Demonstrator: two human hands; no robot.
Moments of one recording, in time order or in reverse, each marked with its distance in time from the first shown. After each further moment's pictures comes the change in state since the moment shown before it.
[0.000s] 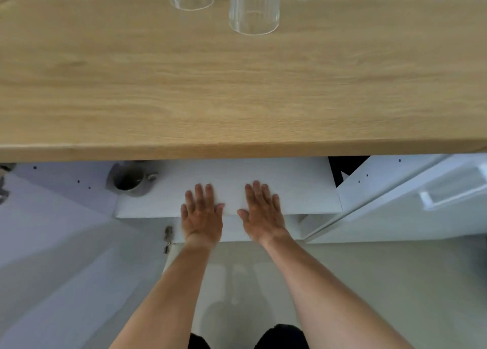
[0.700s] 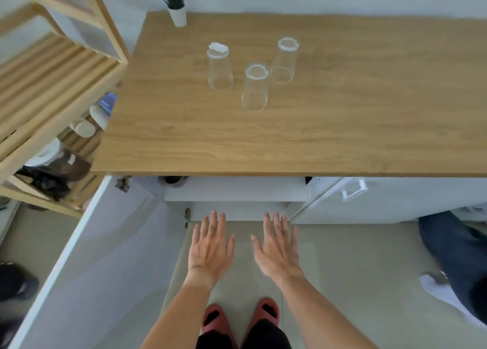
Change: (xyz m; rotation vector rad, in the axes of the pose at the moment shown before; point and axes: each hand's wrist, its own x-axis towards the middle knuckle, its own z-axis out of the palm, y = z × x) left_hand -0.240 -0.016 -0.164 -0.035 -0.042 0.168; right_hand -0.248 -0.054 -0.130 0.051 -0.057 0.159
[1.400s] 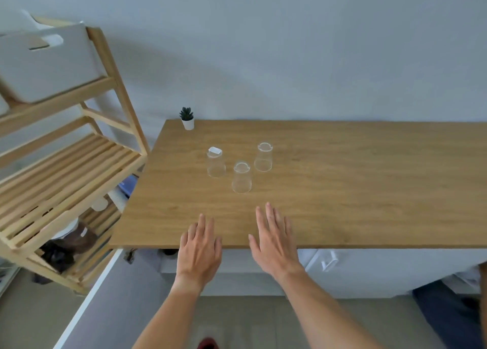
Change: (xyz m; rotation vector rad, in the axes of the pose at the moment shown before) left_hand 0.023 0.027 -0.171 0.041 0.422 0.042; right_hand 0.006 -0.027 -0.192 -0.117 0.477 -0.283
